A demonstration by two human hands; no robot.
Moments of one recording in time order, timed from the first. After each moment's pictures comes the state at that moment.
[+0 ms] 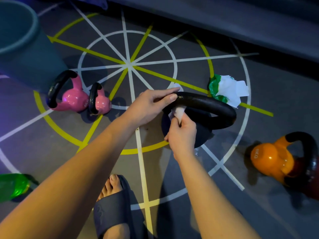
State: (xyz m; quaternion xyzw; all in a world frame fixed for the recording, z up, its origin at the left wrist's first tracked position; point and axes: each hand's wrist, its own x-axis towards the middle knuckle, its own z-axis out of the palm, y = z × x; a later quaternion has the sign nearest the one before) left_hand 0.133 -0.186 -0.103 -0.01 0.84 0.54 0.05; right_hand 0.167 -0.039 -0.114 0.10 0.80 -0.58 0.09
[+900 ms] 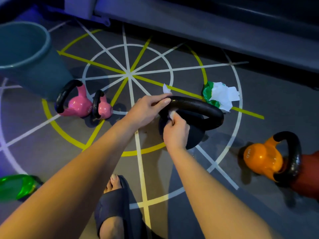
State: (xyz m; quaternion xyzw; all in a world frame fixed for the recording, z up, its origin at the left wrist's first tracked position) left_hand 0.142 -0.177 -0.090 -0.04 0.87 0.49 0.05; right_hand 0.165 -0.039 -0.102 0.05 0.90 -0.43 0.06
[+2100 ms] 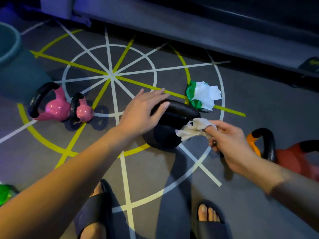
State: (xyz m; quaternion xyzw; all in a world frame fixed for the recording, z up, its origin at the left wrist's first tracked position) left_hand 0.138 -0.117 -0.077 0.07 0.93 0.33 -0.12; right_hand 0.142 0.150 -0.047 0.11 0.77 -0.60 0.17
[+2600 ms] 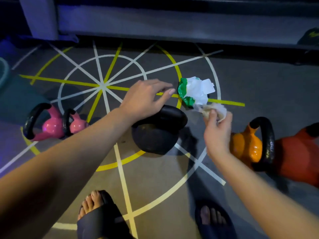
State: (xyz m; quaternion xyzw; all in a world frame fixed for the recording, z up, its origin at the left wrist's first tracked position) left_hand 0.072 -0.071 -0.043 0.15 0.97 0.19 -0.09; right_hand 0.110 0.156 -0.118 0.19 0.77 -0.60 -0.10
